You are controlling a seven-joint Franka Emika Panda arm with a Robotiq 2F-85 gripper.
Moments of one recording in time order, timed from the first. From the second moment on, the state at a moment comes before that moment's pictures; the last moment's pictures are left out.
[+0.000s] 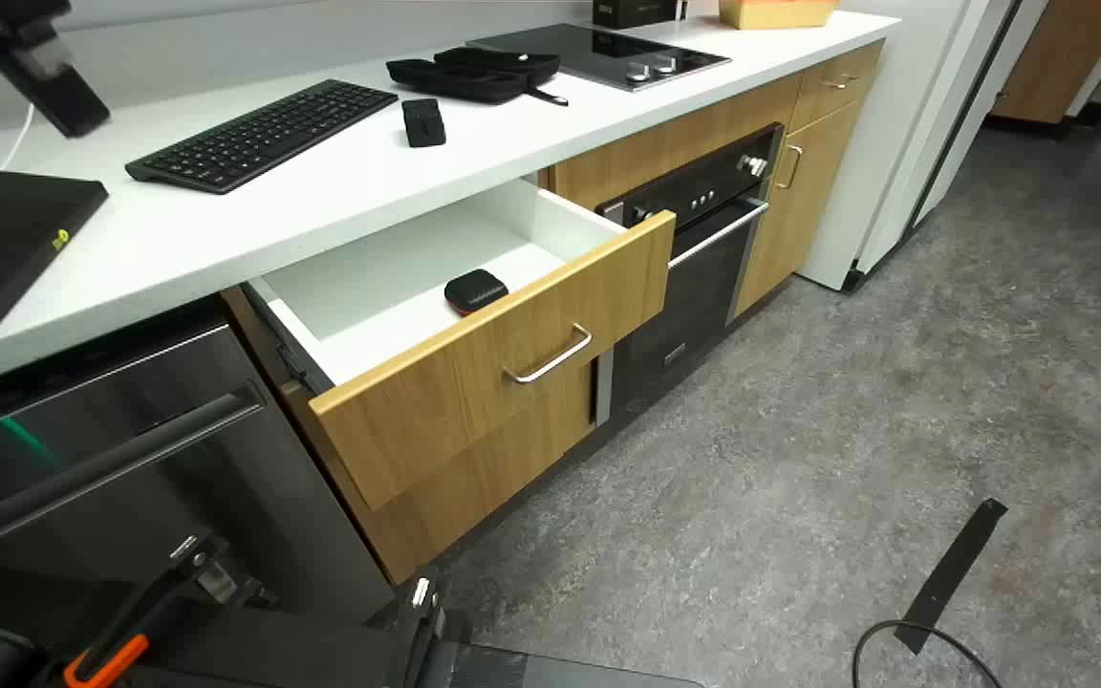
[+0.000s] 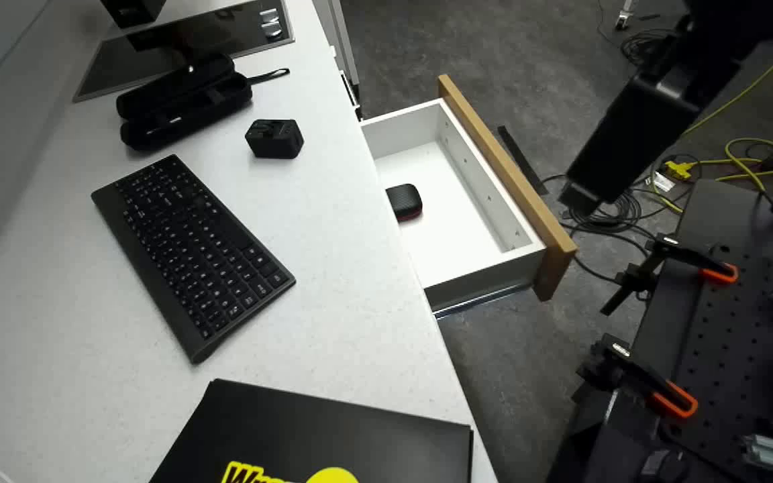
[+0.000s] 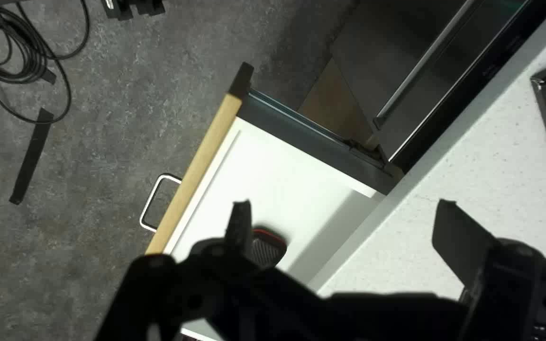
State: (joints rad) arm 0.08 -0.87 0.27 -2.85 0.11 2.16 0.36
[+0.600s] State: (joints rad) arm 0.03 -0.84 0.20 -2.81 0.06 2.16 0.35
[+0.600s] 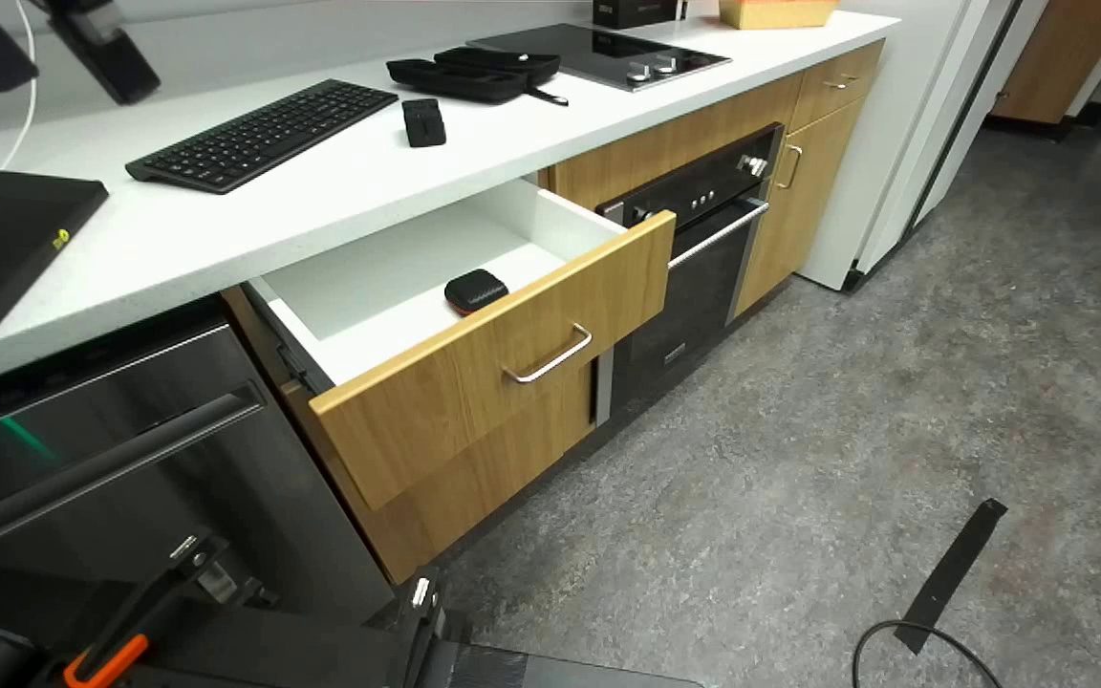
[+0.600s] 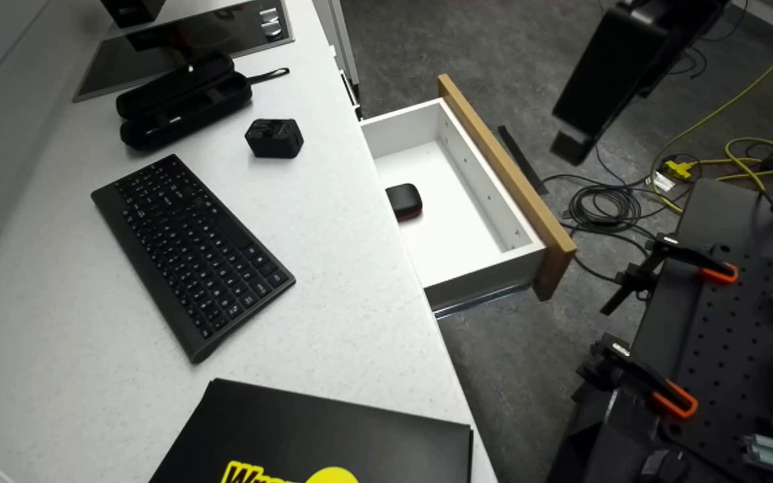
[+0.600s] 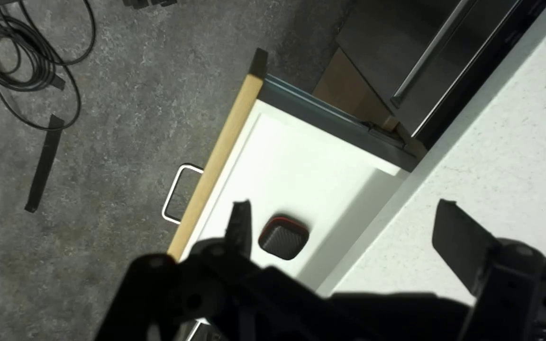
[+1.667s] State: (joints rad) arm -0.27 -0.54 -0.04 -2.79 -0.08 2.38 0.24
